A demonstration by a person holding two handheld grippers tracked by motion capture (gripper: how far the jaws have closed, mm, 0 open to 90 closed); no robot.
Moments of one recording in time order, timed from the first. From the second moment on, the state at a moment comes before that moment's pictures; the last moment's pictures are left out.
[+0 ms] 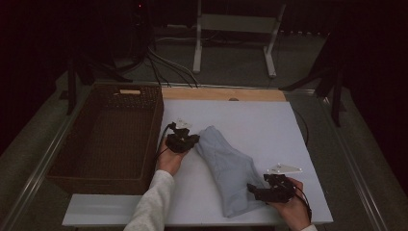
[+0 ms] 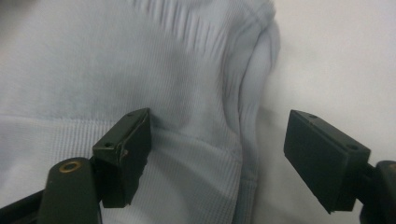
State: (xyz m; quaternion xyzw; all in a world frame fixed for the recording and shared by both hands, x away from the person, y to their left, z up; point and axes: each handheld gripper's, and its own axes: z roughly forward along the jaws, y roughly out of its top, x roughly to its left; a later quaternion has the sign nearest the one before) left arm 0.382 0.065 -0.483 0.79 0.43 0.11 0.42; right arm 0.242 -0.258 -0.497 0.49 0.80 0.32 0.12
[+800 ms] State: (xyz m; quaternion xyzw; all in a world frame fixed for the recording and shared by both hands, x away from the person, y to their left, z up) left arm 0.387 0.053 -0.482 0.79 0.43 0.10 0.43; right arm 0.241 -0.261 -0.497 0.47 0.82 0.31 0.07
